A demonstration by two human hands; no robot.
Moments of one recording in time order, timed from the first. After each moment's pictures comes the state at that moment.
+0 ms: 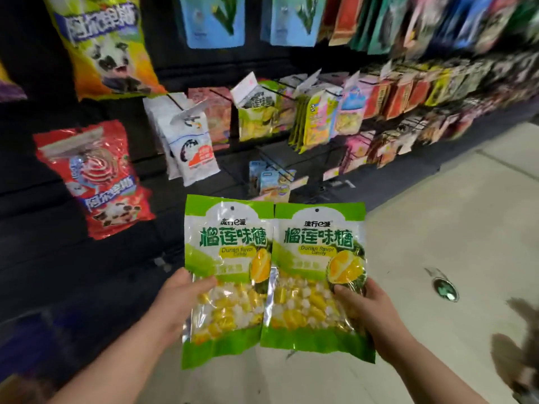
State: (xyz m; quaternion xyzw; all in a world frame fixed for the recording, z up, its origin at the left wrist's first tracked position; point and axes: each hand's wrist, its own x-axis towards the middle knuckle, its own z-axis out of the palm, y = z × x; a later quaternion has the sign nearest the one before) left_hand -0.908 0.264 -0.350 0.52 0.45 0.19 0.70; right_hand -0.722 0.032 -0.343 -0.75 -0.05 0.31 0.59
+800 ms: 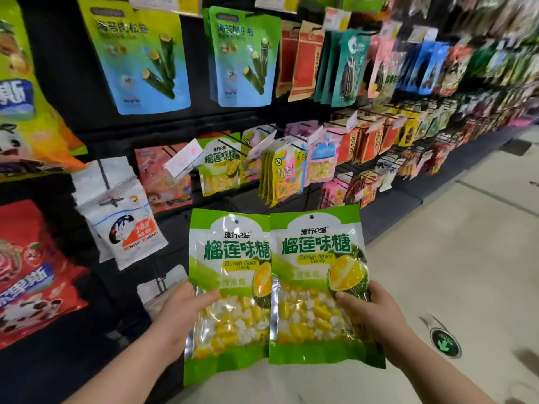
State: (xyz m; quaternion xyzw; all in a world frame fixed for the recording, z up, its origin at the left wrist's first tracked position) left_hand -0.704 0.307 -0.318 0.57 0.39 0.19 0.69; right_hand -0.520 0.068 -0.301 -0.77 -0.09 0.23 0.59
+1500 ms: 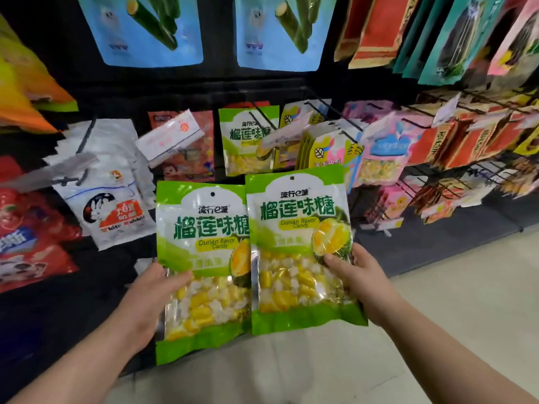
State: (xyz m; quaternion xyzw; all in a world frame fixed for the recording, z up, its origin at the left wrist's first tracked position) left_hand -0.623 0.354 -0.343 0.49 0.51 0.27 0.66; right_hand -0.345 0.198 -0.324 -0.68 -0.22 0.40 0.58
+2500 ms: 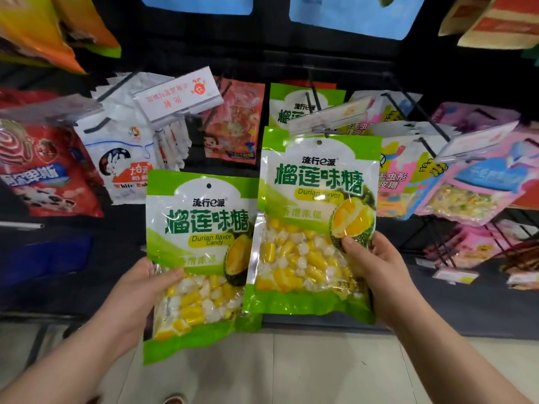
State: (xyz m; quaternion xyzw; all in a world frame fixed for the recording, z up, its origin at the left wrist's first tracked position) left_hand -0.582 0.326 -0.376 0.37 0.57 0.41 0.61; right_hand -0.269 0.279 -0.339 -0.54 -0.28 0.53 0.59
